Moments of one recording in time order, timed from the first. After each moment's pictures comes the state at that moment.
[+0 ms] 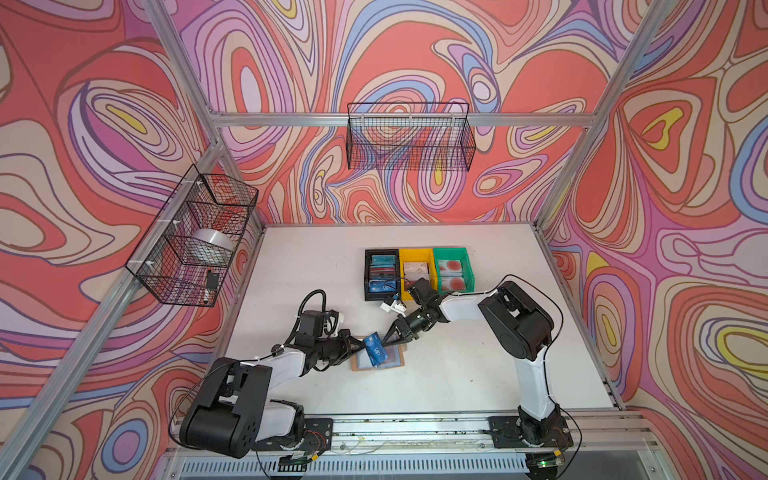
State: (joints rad) left arm -0.20 1.33 0.28 0.15 0.75 -0.79; right arm 0.64 2.09 1.15 -0.15 -1.14 0.42
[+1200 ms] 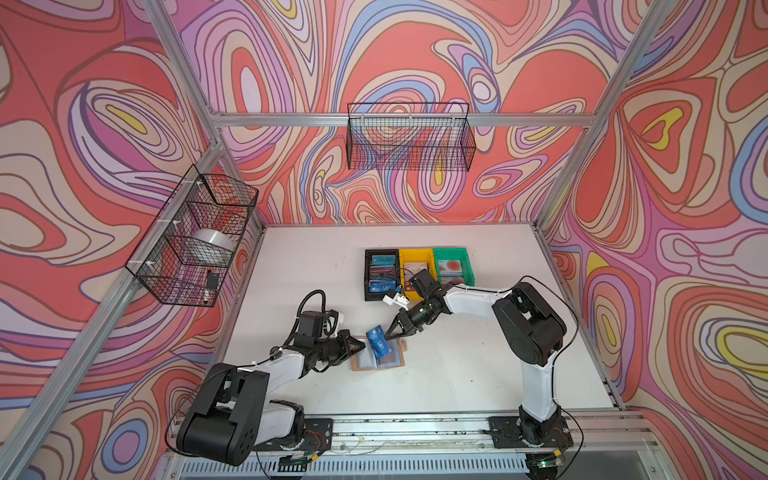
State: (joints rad) left arm -0.20 1.30 0.28 0.13 0.75 -0.77; right arm 0.62 2.01 1.24 -0.41 -1.04 0.29
